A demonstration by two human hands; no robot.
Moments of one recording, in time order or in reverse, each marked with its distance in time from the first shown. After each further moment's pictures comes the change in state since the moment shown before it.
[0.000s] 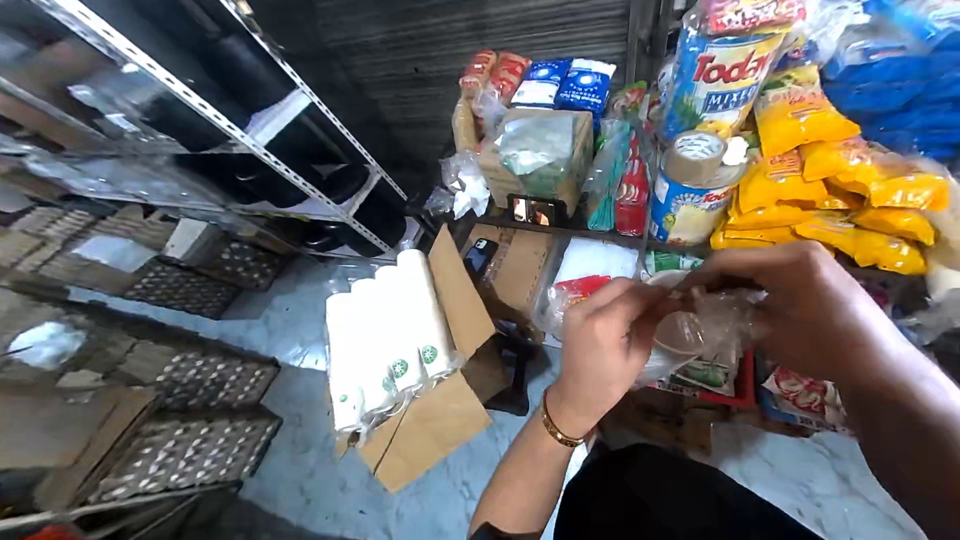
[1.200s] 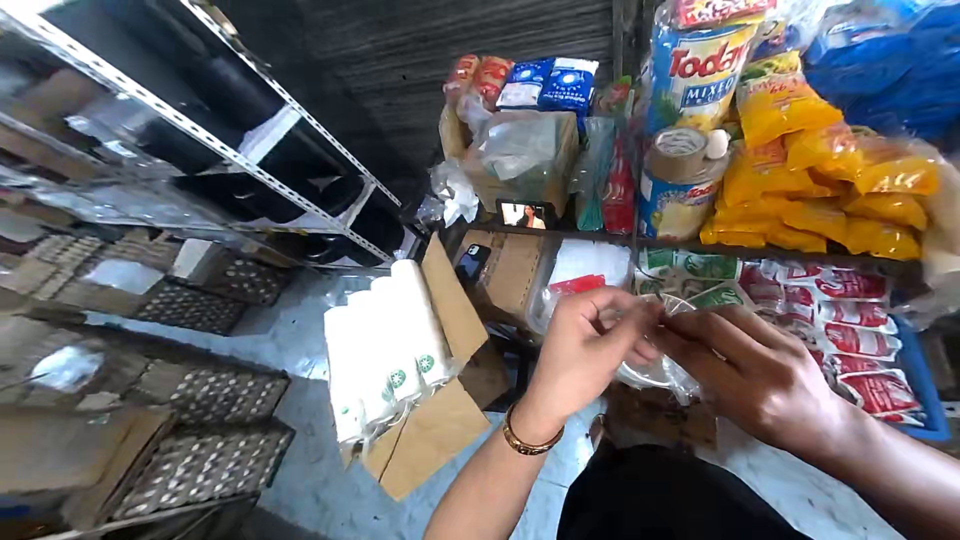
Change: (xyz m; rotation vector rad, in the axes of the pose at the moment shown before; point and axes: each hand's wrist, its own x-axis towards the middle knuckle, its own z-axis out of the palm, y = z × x) left_hand 0.015 0.016 -0.010 -0.622 -0.271 -0.581; right_hand -0.051 -0.001 0.039 -0.353 0.225 -0.334
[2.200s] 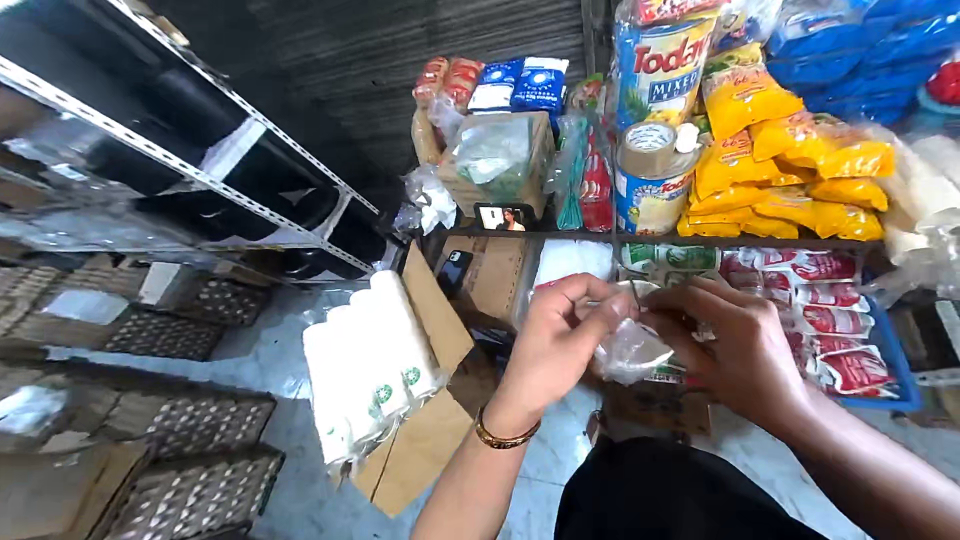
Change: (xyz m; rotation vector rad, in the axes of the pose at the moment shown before) left_hand 0.009 -0.003 -0.009 0.101 -0.058 0.048; right_hand 0.000 0.007 0.005 0.285 0.073 0.432
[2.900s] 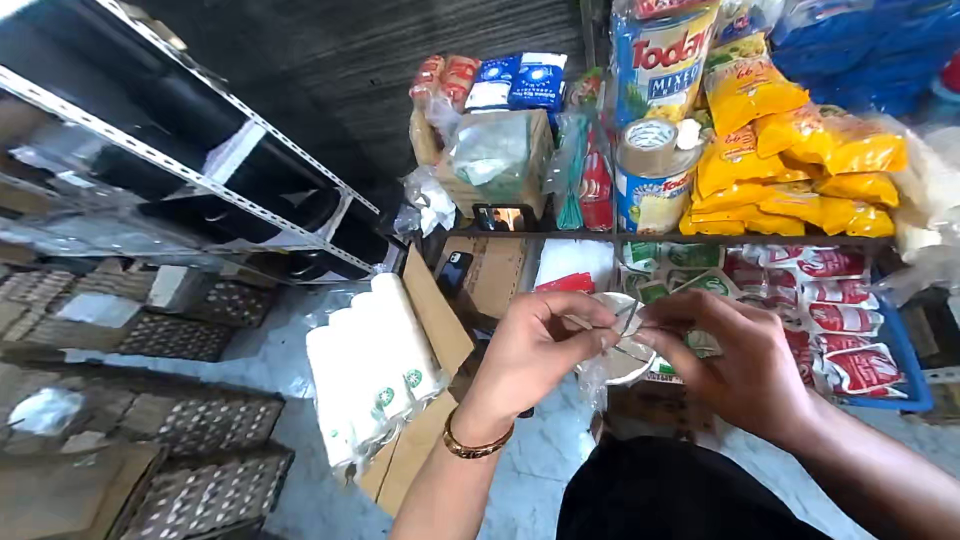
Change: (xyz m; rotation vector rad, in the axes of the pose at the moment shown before) left_hand 0.005 0.025 -0.008 0.120 0.011 -0.194; right_hand 0.004 -0.001 0.001 0.169 0.038 -0.079
